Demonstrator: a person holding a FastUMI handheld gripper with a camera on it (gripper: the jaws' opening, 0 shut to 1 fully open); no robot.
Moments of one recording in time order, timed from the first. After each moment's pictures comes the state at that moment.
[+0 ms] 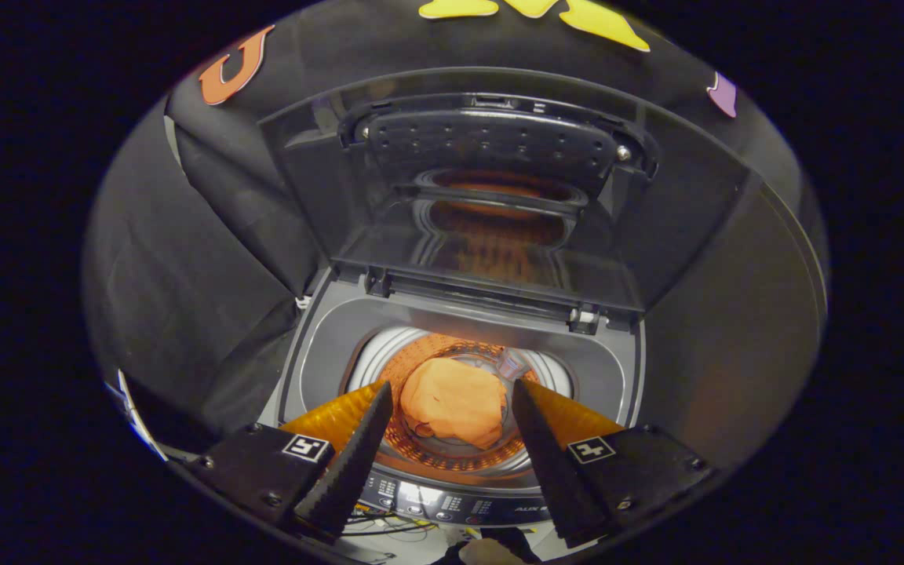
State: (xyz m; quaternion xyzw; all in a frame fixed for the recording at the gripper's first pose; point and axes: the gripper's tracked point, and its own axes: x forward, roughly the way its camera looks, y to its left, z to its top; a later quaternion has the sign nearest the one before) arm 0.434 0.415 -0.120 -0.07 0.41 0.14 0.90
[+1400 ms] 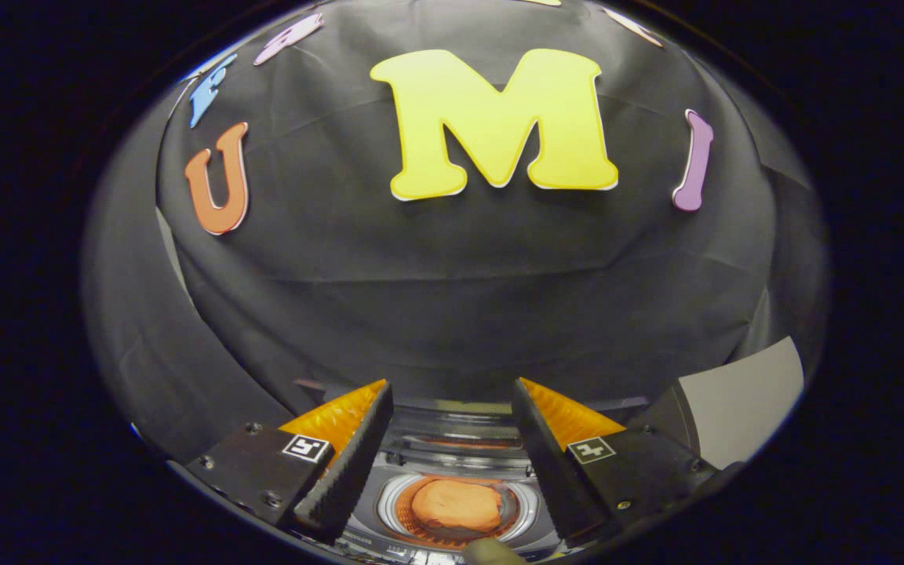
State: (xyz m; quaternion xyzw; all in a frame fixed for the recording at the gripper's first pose) arm 0.521 0.428 0.102 0.01 0.20 0.12 0.97
